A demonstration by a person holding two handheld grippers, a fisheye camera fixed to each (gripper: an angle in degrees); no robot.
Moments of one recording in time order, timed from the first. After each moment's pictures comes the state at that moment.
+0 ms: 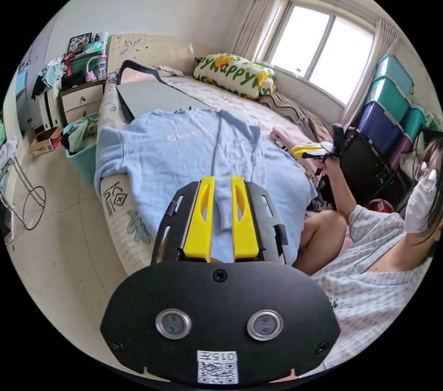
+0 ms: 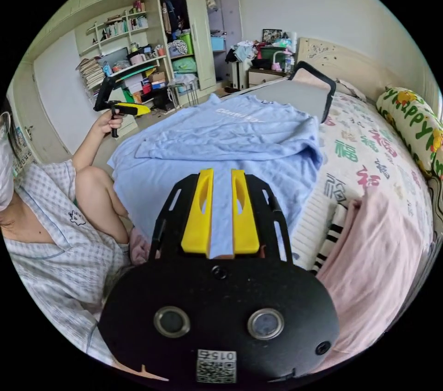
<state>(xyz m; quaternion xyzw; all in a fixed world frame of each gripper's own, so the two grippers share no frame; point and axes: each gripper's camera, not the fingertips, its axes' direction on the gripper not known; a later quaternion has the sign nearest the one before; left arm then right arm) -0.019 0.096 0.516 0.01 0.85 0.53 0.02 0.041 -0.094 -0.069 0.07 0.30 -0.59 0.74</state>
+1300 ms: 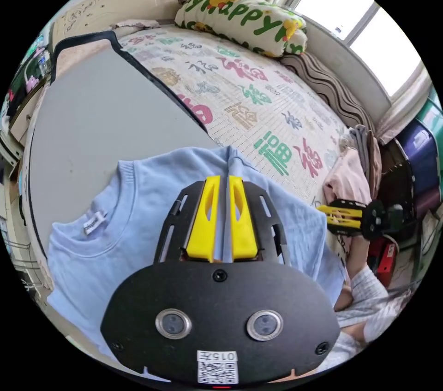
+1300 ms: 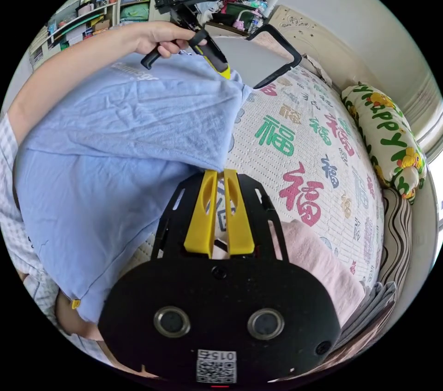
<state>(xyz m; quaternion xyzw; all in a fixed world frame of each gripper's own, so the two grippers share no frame) -0.013 0.307 0.001 0.02 0.74 0.68 0.01 0.050 -0.294 -0.112 0.05 0.50 -0.55 0.67</state>
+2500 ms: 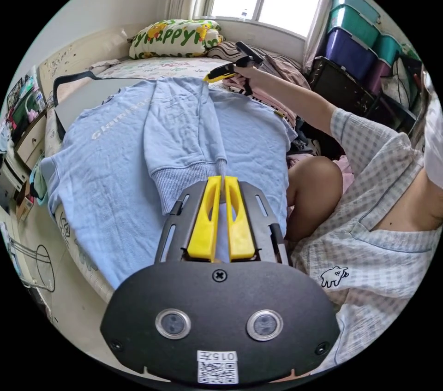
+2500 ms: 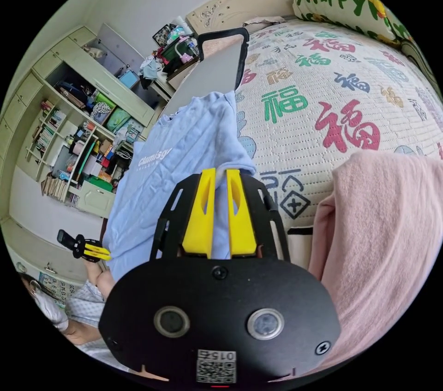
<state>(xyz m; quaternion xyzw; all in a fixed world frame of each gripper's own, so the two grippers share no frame) -0.240 0.187 0.441 0.14 0.75 0.63 -0.10 0.068 -0.375 -0.202 0.13 0.26 -0.33 0.90</state>
